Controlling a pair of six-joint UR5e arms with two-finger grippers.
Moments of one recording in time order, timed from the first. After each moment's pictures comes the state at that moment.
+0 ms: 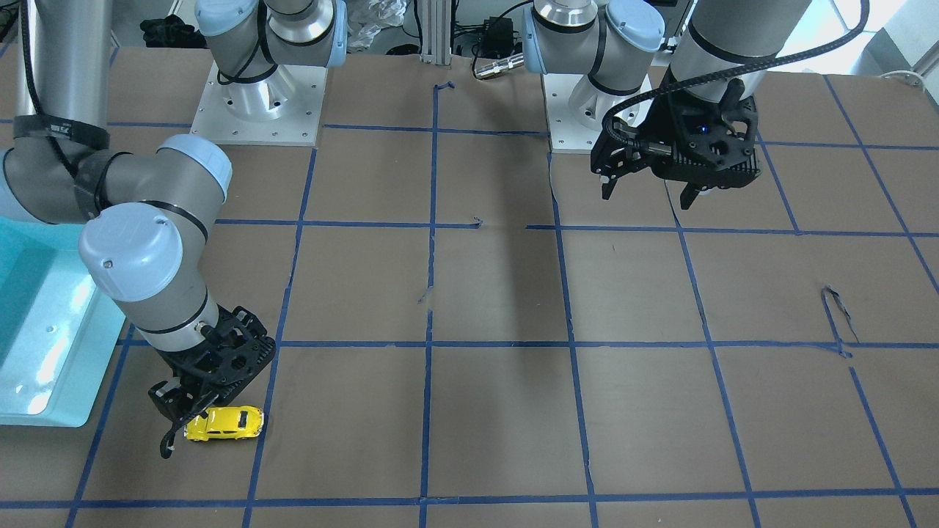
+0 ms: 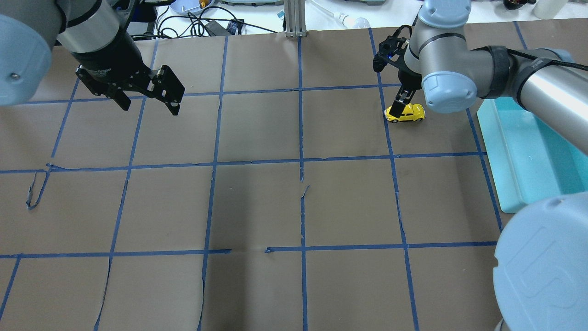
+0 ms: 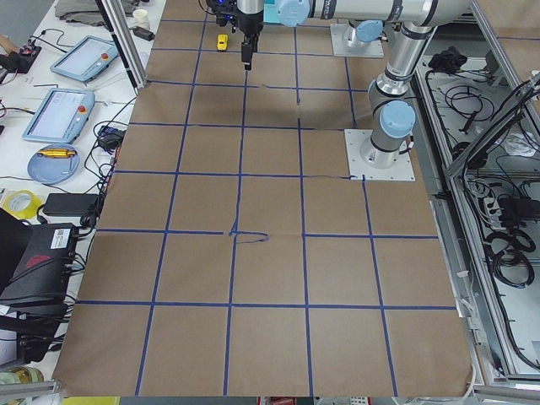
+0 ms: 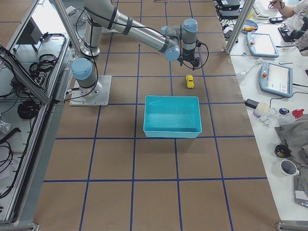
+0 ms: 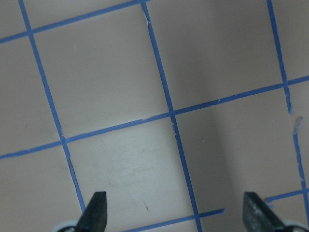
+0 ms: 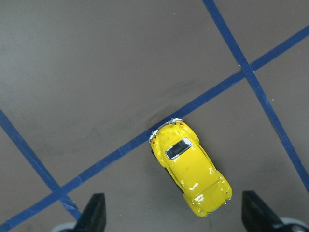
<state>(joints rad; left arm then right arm) -1.56 -1.57 -1.56 -1.56 1.58 0.11 1.53 -1.13 1.65 -2.22 -1.60 -1.07</state>
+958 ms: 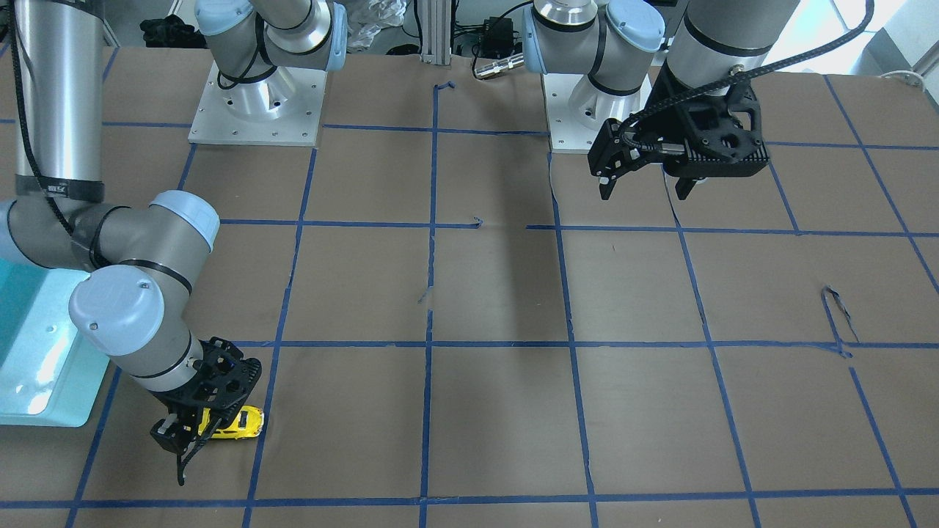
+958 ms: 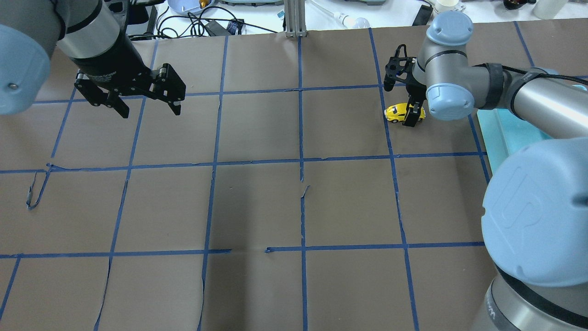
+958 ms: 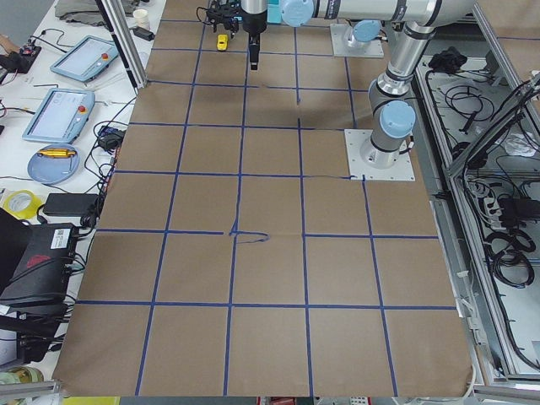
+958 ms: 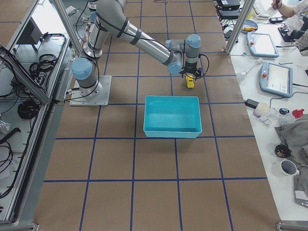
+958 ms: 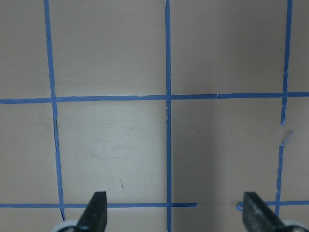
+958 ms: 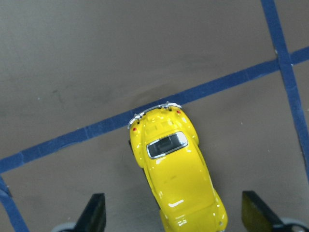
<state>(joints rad) -1.56 -1.56 -1.57 -1.56 1.58 -0.02 1.48 -1.01 1.65 -2.30 -1.58 -1.34</state>
